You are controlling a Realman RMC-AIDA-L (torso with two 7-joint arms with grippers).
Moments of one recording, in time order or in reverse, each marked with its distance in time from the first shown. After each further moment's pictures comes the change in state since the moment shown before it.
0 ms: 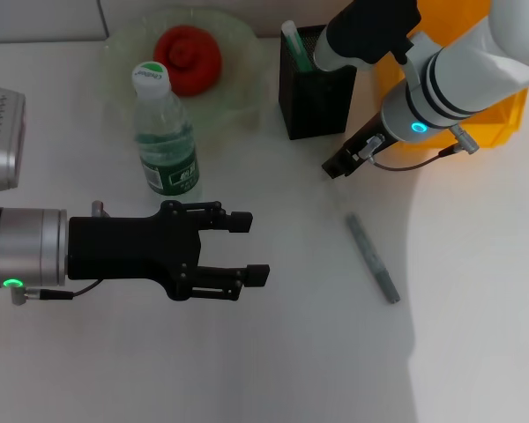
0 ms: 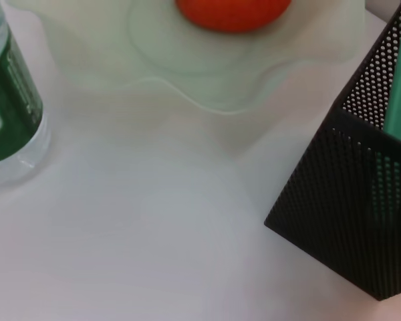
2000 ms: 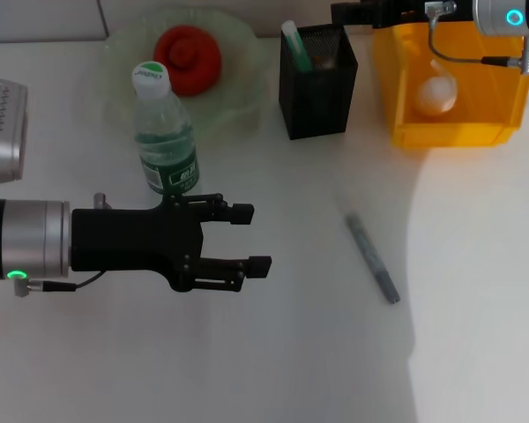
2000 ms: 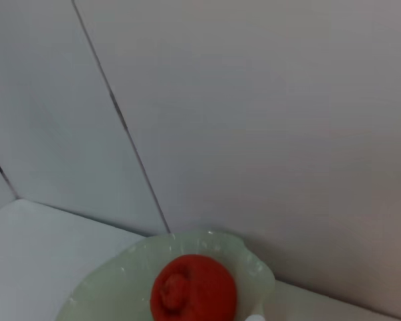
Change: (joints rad) left arm -0.013 0.000 -0.005 -0.001 0.000 -0.012 0.001; right arm -0.125 -0.055 0.571 -0.073 0.520 -0.051 -0.516
